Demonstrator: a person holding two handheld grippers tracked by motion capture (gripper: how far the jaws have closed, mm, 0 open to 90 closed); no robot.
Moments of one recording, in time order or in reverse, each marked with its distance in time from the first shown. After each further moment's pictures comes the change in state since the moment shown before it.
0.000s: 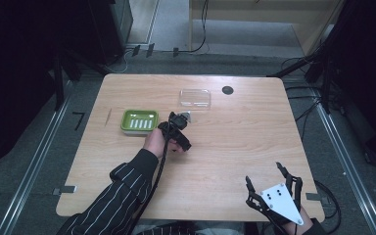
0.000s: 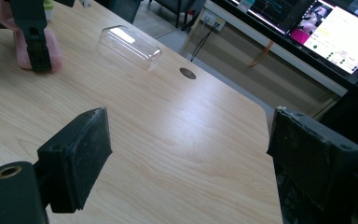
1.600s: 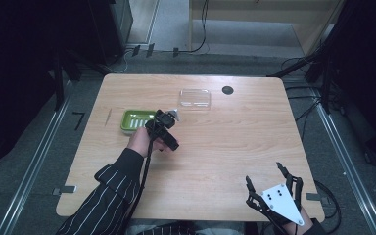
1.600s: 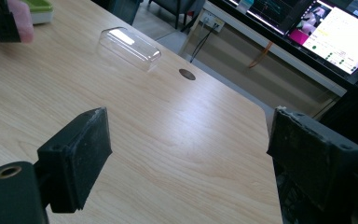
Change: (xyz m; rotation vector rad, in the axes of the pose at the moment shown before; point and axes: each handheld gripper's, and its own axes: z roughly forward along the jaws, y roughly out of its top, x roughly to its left) left arm 0.022 -0.029 -0.037 -0.003 0.004 0.019; right arm 0.000 0.000 -0.001 -0.003 -0.003 0.007
